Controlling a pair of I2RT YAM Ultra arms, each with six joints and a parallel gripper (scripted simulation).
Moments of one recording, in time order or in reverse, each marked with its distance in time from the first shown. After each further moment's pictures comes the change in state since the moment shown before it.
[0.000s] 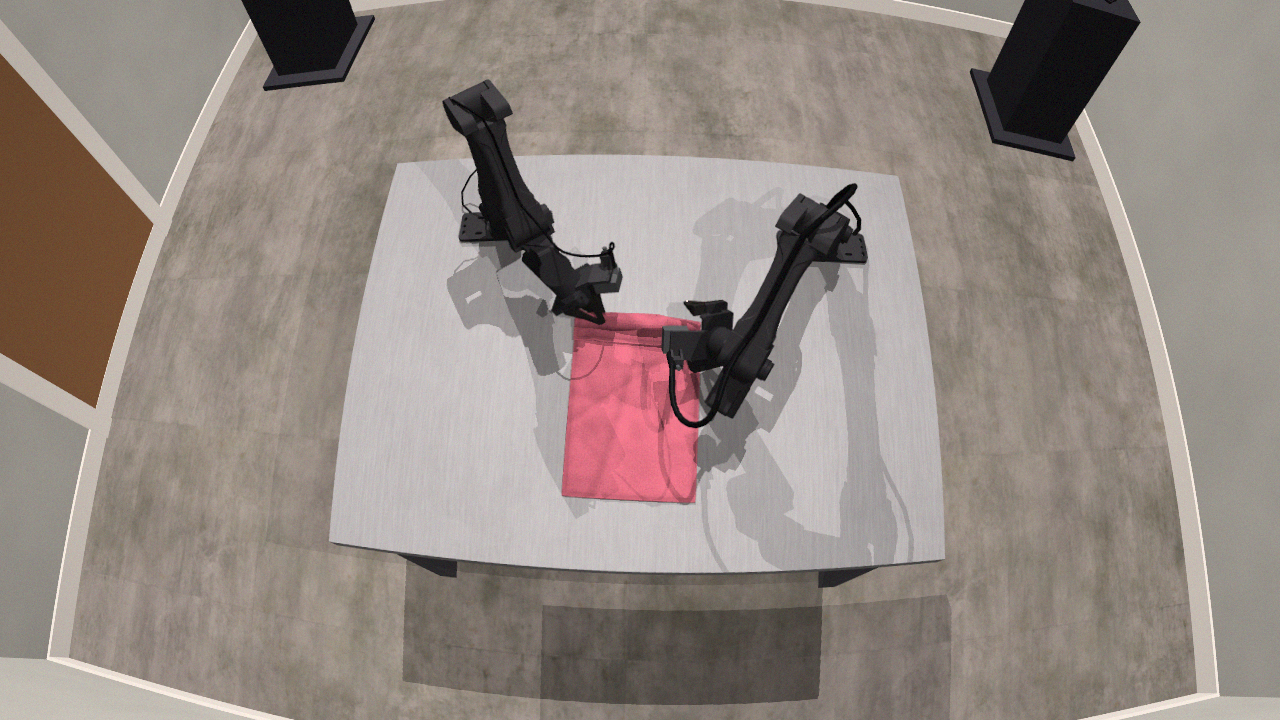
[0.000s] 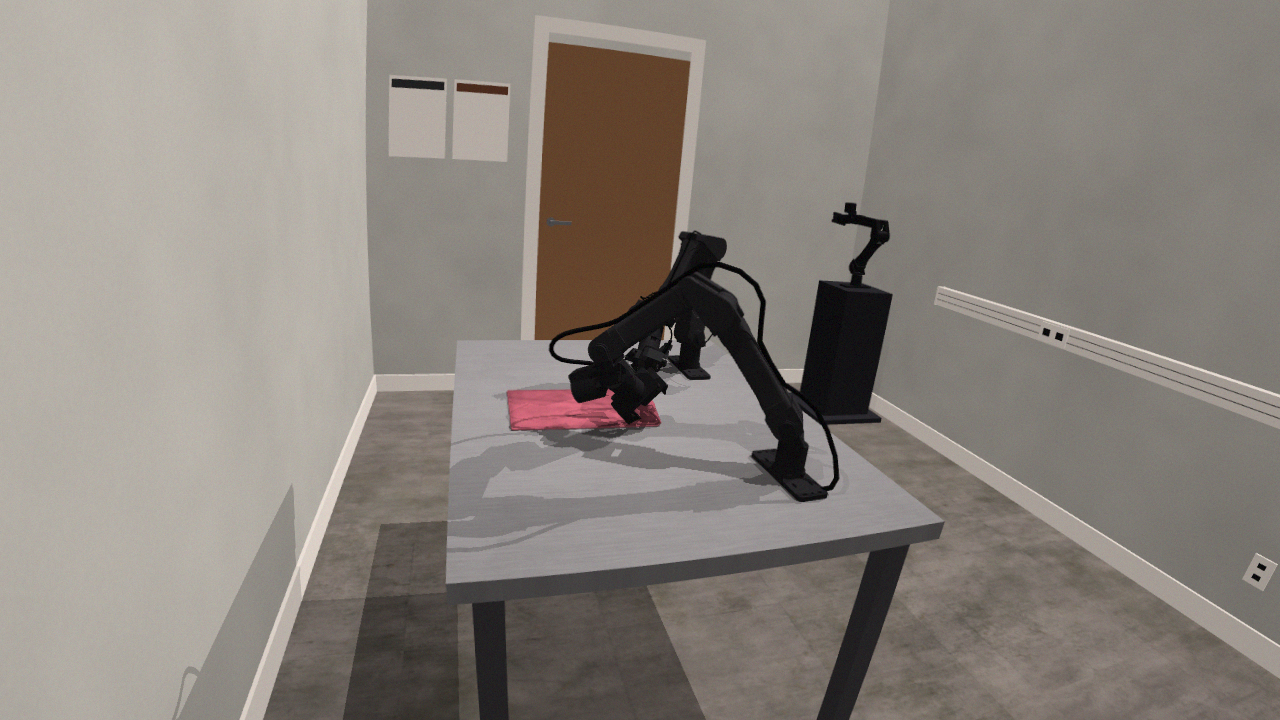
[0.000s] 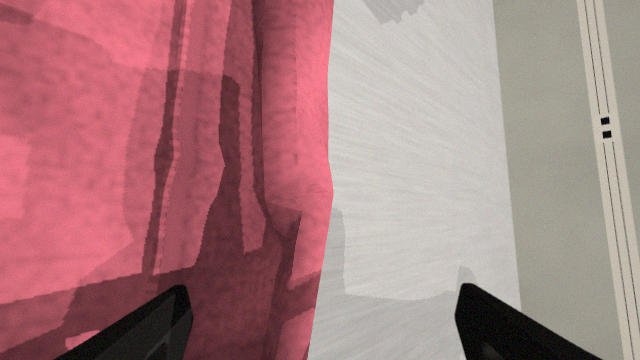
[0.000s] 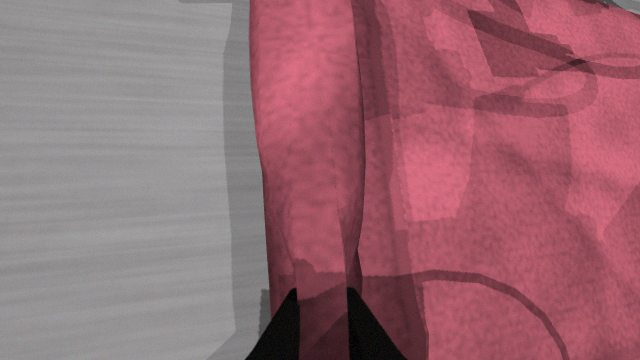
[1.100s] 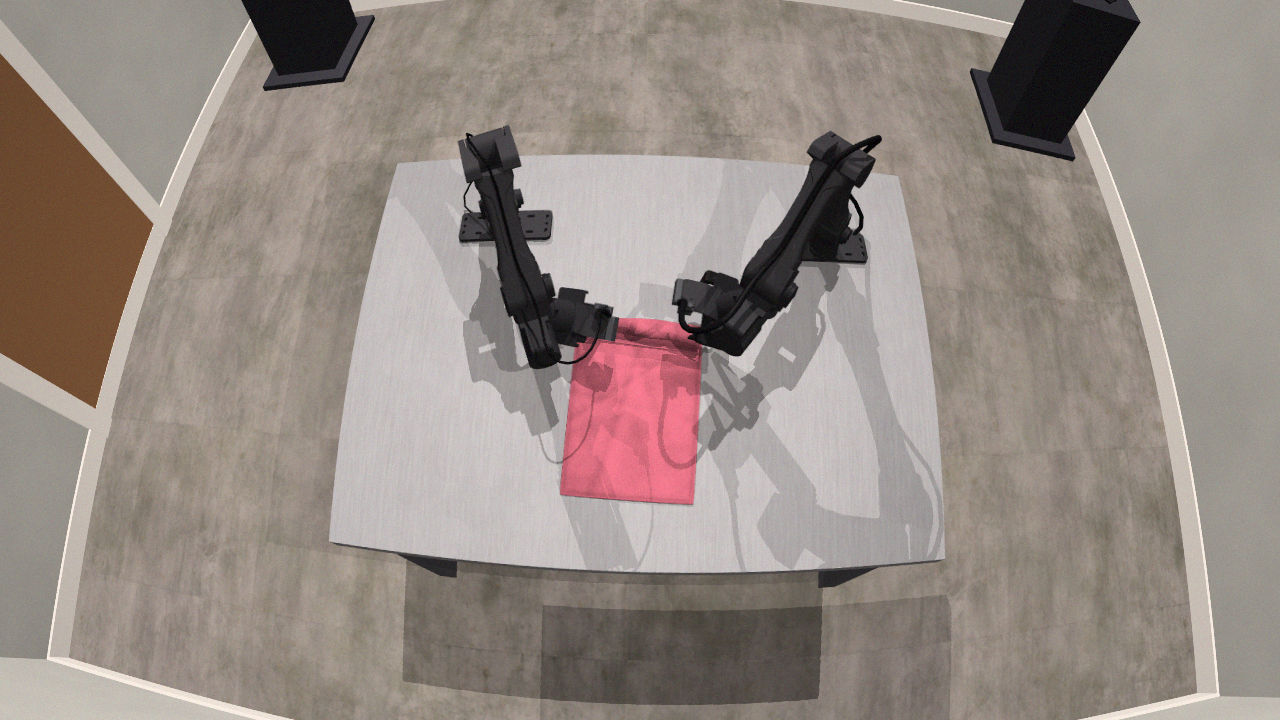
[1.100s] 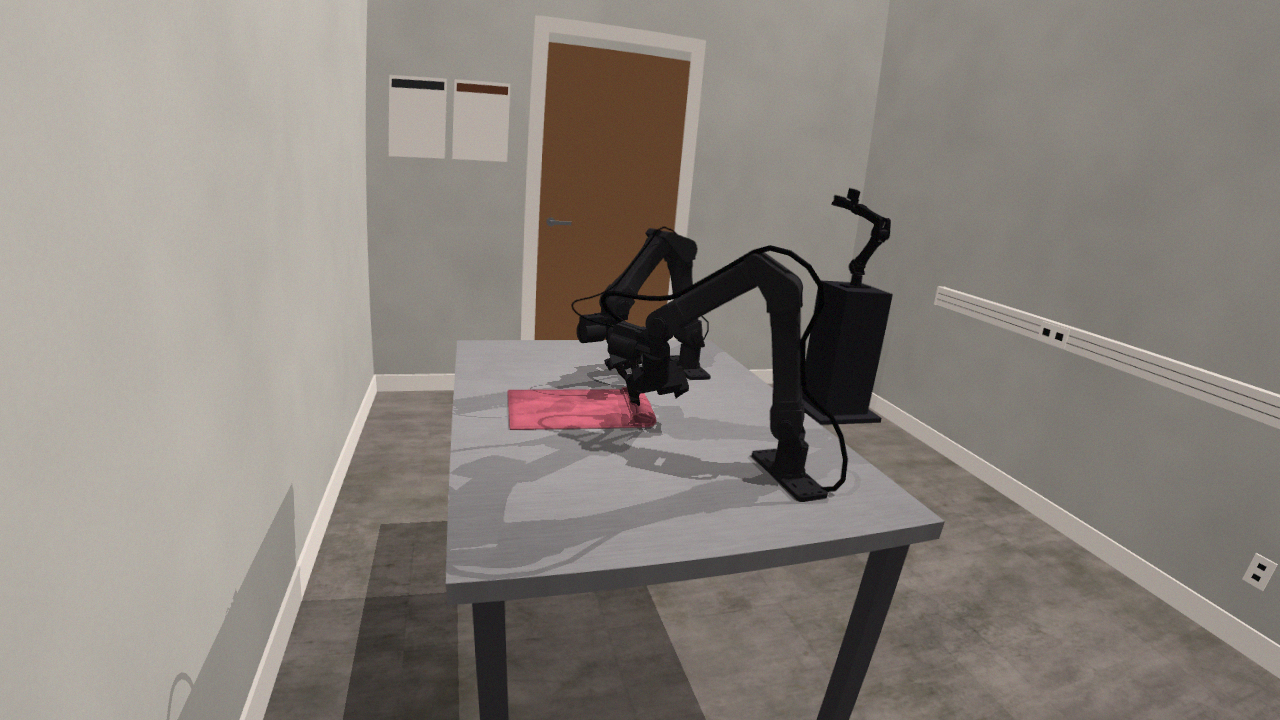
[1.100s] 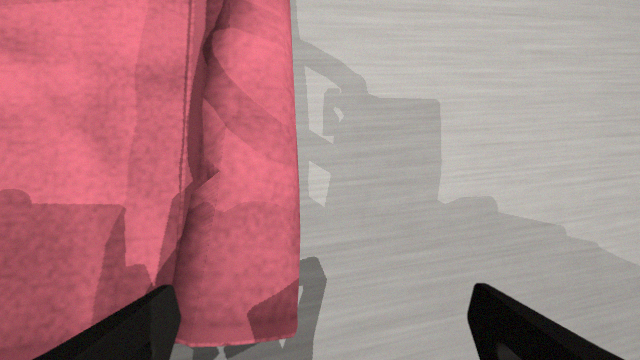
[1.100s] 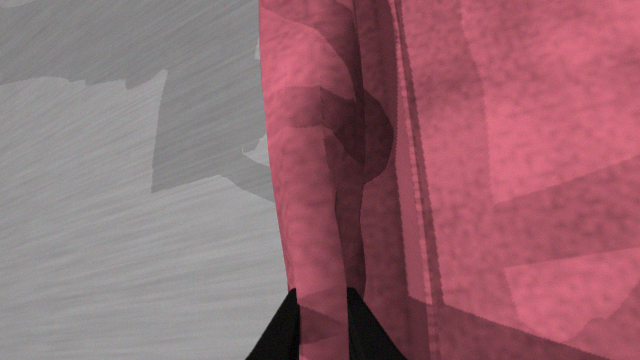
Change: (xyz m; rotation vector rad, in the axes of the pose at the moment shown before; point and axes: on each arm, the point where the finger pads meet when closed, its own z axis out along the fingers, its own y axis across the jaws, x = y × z) left arm 0.009 -0.022 -0.012 -0.436 0.020 0.412; right arm -0.004 -0.012 0.002 -0.577 0.053 0.515
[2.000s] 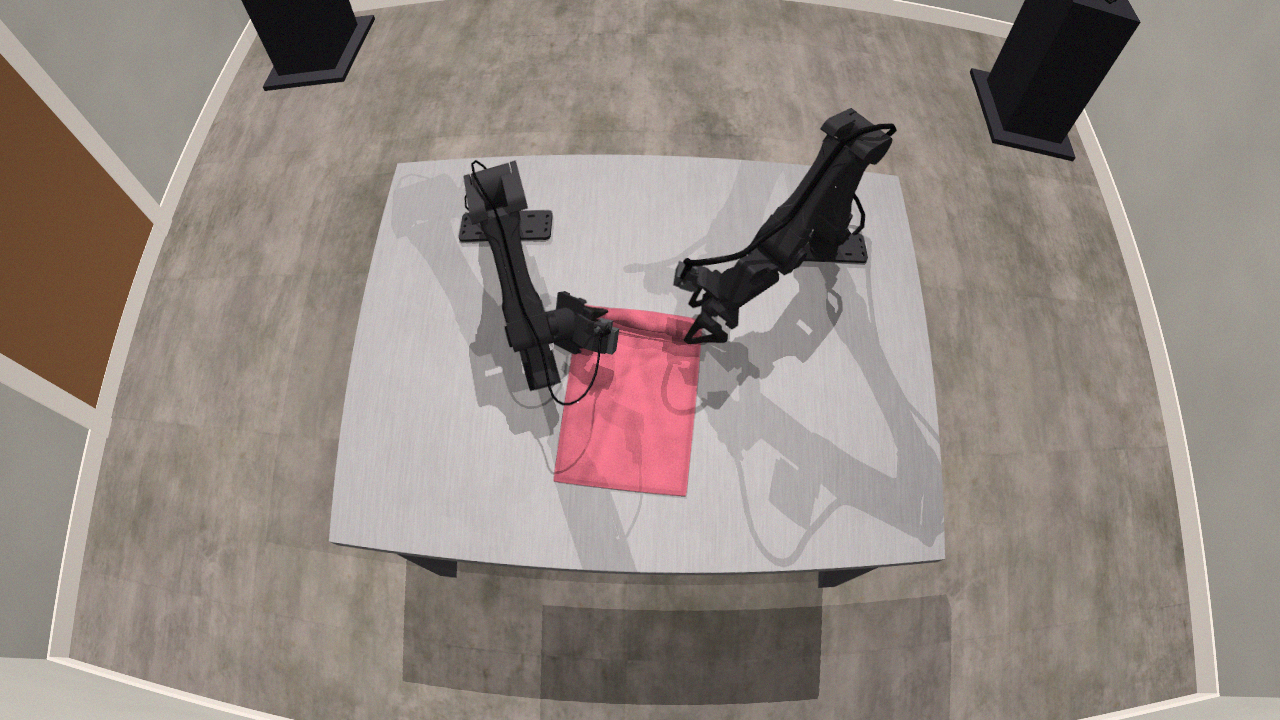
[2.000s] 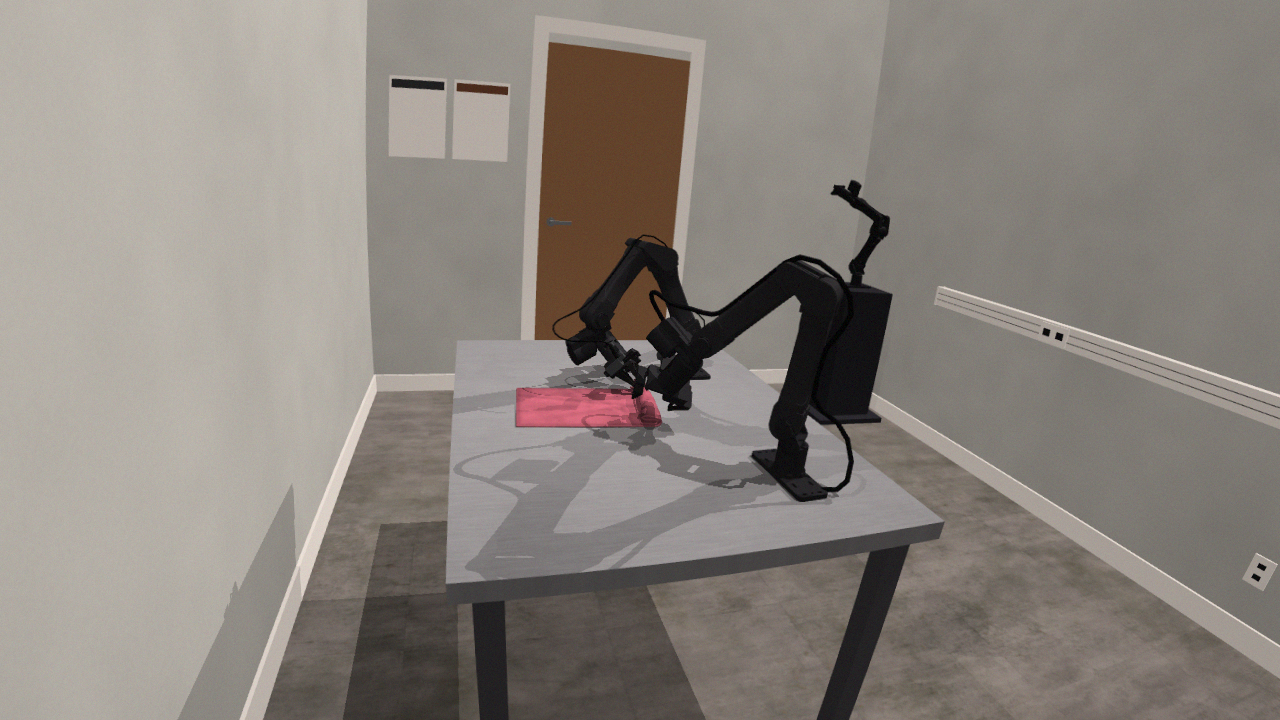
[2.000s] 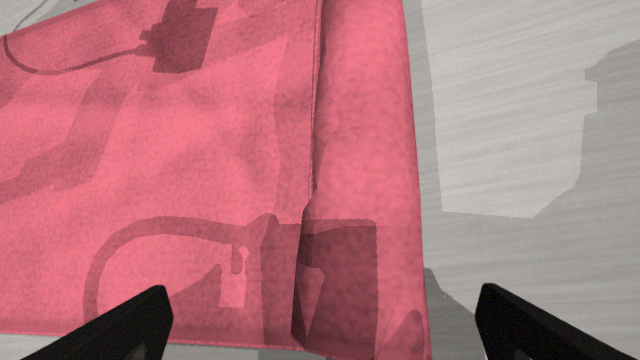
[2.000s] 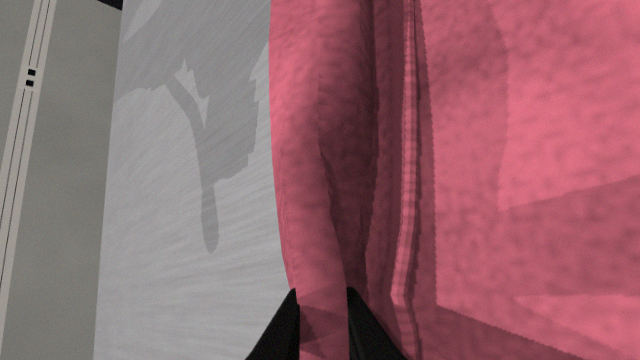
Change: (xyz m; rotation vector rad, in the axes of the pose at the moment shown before) left arm -0.001 0.012 0.011 -0.453 -0.045 0.317; right arm 0.007 0.015 0.005 -0.292 0.045 0.200
